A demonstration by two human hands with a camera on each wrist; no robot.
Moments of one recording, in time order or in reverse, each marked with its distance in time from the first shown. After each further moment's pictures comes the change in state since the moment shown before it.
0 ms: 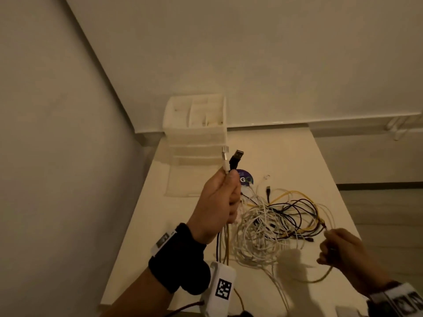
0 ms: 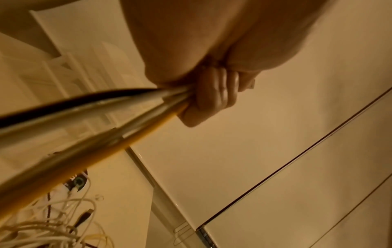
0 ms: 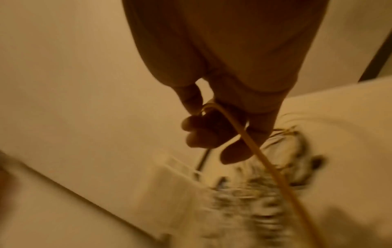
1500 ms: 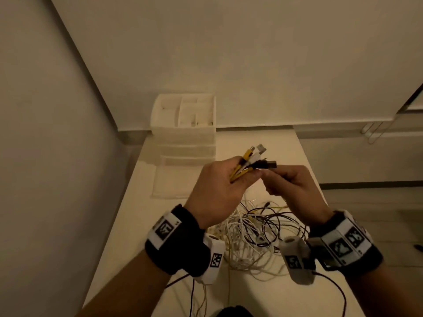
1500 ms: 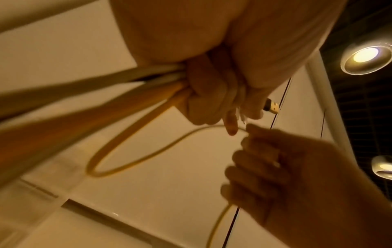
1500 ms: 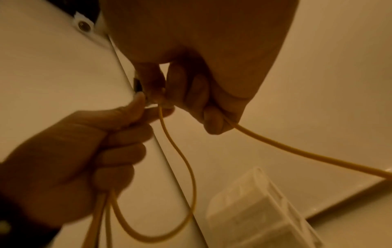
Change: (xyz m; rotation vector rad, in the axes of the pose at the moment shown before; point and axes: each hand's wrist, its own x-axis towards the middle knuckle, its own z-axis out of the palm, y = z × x) left_hand 0.028 0.016 -0.006 0.655 -0.001 0.429; right_hand -0.033 -0.135 0.118 -0.256 -0.339 -0.822
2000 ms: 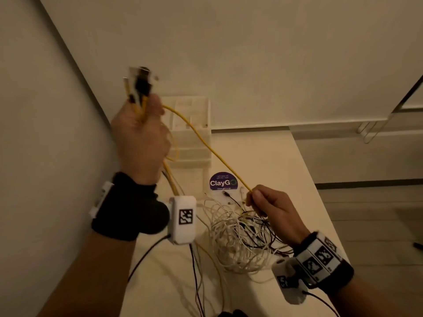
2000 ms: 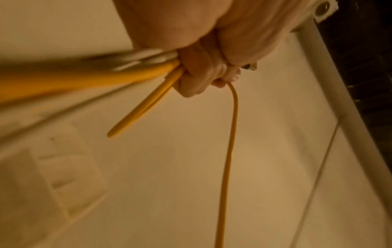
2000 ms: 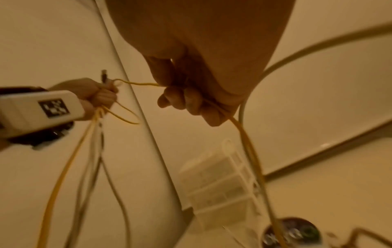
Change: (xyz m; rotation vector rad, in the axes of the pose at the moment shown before) left_hand 0.043 0.006 -0.079 -0.353 0.659 -0.004; right_hand -0.022 0.048 0.010 -0.007 -0.051 0.093
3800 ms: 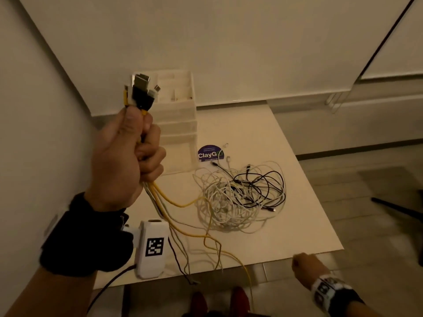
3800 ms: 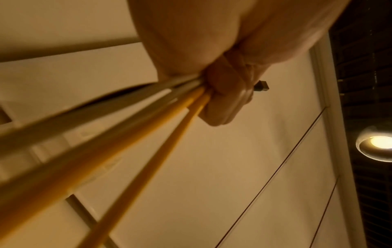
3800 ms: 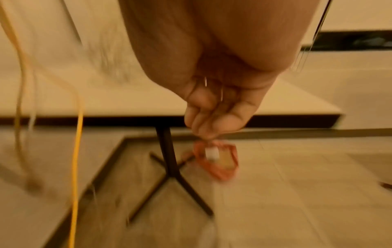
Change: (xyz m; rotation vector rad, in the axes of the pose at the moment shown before) left_hand -0.083 0.042 -0.074 -0.328 -0.532 -0.371; right_hand -0.224 0.151 -0.009 -0.942 -0.227 1.062
